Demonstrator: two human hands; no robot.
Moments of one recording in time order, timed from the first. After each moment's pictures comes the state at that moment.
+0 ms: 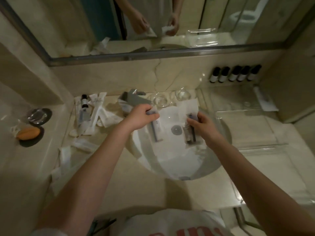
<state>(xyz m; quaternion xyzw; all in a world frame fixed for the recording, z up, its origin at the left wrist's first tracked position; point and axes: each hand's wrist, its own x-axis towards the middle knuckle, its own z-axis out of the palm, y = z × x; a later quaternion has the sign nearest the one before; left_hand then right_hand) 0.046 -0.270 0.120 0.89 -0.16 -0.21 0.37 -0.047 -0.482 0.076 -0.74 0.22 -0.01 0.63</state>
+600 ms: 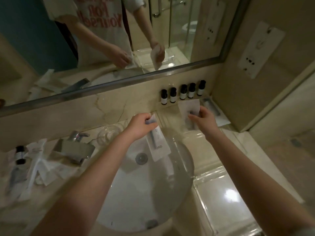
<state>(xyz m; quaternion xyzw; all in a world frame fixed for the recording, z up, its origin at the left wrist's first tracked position) 0.096 -0.483 0.116 0.88 -0.25 -0.22 0.34 -0.009 -0.689 0.087 -0.71 0.31 -0.15 0.61</state>
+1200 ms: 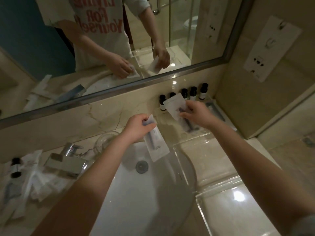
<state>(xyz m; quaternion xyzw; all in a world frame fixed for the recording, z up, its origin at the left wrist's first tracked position) 0.127 -0.514 0.112 0.89 -0.23 -0.21 0.33 0.052 -0.731 0.090 -0.92 0.15 -0.02 0.37</state>
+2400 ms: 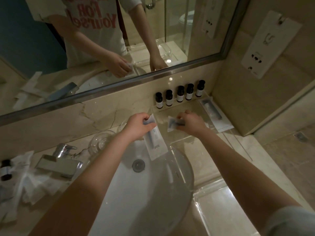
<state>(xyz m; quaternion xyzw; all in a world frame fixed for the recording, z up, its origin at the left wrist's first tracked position) 0.132 -0.525 0.100 0.89 -0.24 -0.23 0.33 0.055 -0.729 0.030 -0.96 0.18 0.06 0.18</state>
